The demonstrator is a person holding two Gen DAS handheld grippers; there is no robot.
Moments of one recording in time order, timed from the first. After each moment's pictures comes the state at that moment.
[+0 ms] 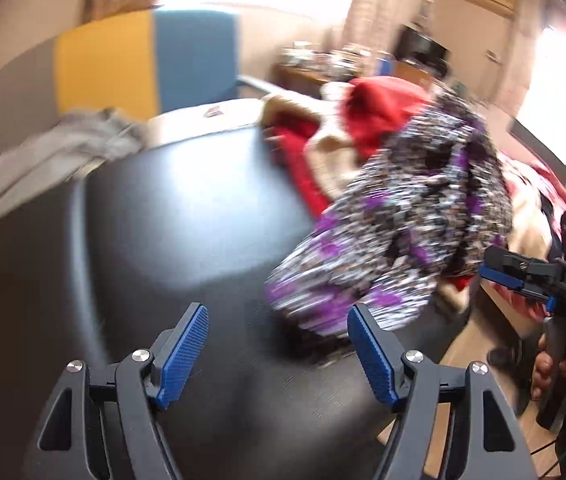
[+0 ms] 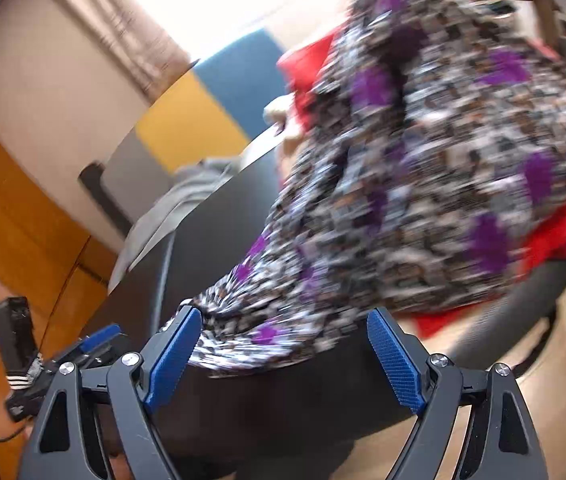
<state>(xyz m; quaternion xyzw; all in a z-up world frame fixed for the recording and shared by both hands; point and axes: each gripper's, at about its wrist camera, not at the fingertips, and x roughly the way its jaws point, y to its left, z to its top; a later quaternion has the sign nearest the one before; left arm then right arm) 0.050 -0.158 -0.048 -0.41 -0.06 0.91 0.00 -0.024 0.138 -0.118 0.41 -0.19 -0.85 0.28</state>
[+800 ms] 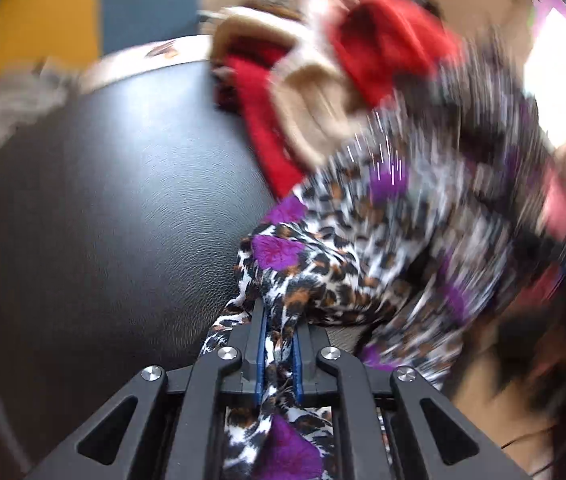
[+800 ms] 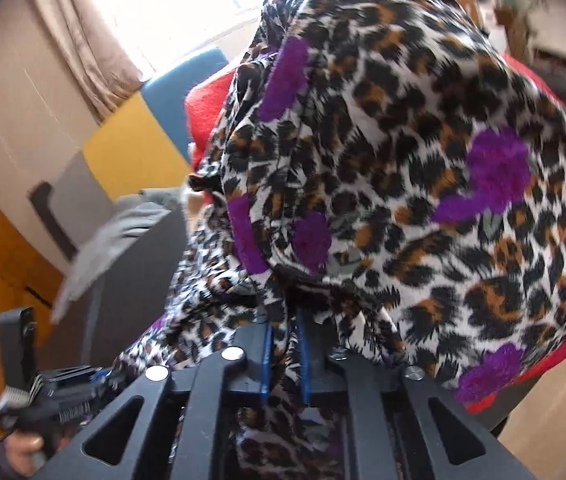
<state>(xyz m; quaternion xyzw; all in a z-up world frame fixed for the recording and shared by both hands) -0.044 -0.177 -0.117 -0.49 -0.18 0.85 0.06 -0.090 0.172 -0.120 0.41 -0.17 -0.87 0.23</state>
